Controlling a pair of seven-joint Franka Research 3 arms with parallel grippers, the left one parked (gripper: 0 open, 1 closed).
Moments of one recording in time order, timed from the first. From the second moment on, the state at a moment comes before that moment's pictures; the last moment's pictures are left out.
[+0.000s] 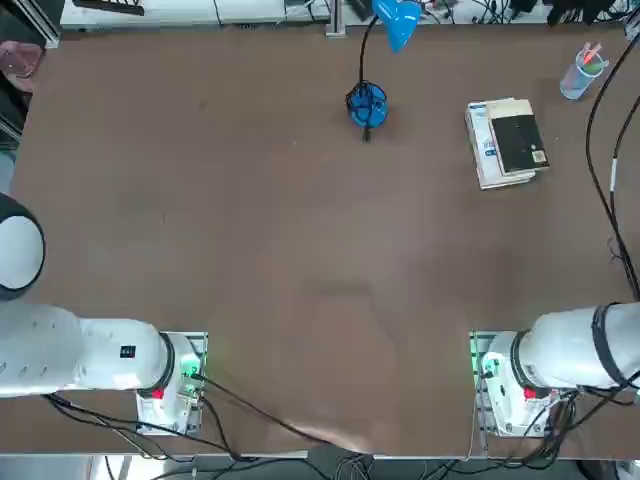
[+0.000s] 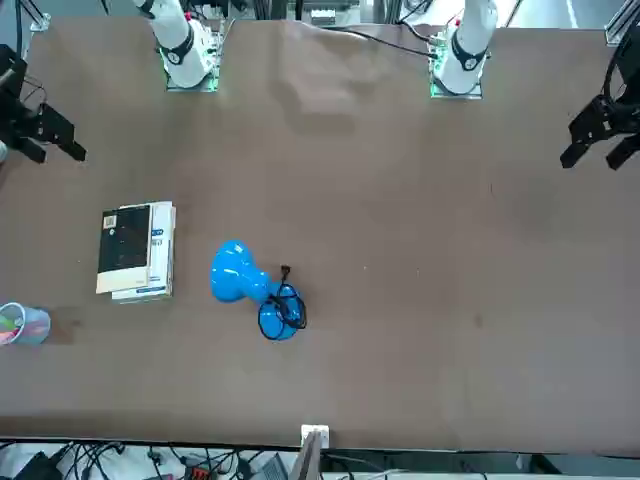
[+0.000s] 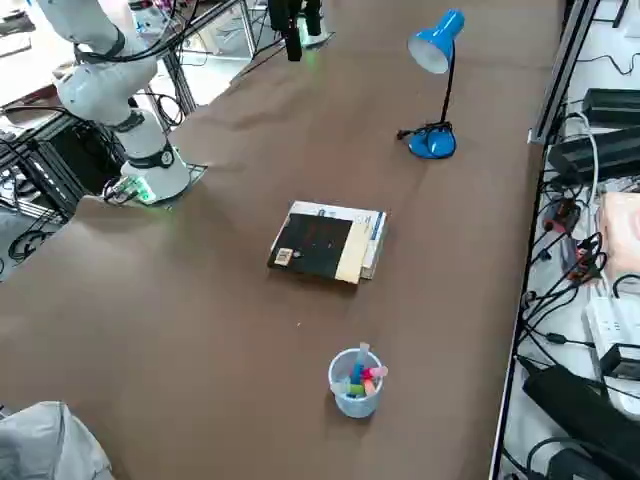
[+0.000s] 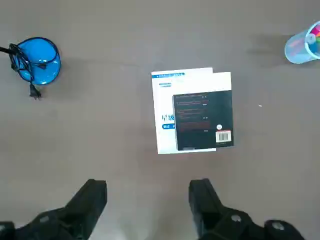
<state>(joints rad) -0.08 -0.02 0.05 -1.58 0.04 1.55 -0.05</state>
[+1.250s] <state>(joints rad) -0.25 0.12 -0.04 -1.57 0.17 1.56 -0.42</state>
